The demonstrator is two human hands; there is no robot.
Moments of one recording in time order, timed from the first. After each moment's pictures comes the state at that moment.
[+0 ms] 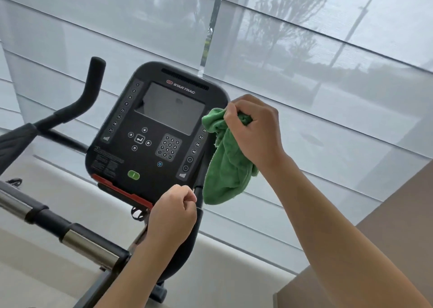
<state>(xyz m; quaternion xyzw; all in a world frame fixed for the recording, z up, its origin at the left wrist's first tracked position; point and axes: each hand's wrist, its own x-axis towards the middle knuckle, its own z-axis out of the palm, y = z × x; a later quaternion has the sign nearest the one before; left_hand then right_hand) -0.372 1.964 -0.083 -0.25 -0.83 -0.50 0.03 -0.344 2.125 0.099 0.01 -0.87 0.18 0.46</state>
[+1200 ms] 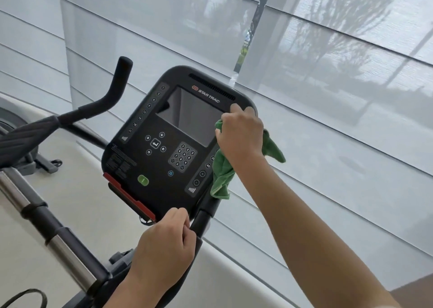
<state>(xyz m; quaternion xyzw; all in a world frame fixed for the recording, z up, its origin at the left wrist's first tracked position) -0.368 1.974 -0.094 -0.24 -0.88 -0.41 0.09 -0.476 2.164 0.063 -0.07 -0.91 -0.19 0.35</state>
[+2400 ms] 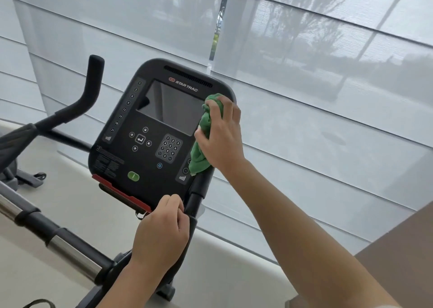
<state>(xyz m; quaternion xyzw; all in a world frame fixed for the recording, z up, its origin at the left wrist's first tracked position) -0.363 1.971 -0.098 -0.27 -0.87 -0.40 0.13 -0.429 2.153 0.029 -0.05 -0.91 0.07 0.40</state>
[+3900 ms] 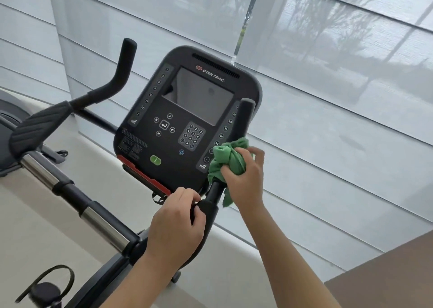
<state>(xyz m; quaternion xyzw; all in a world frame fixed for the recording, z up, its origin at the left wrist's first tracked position) -0.353 1.949 -0.114 -0.26 -0.84 -0.45 0.13 -0.369 2.141 -0.063 -0.13 -0.86 0.34 0.37</state>
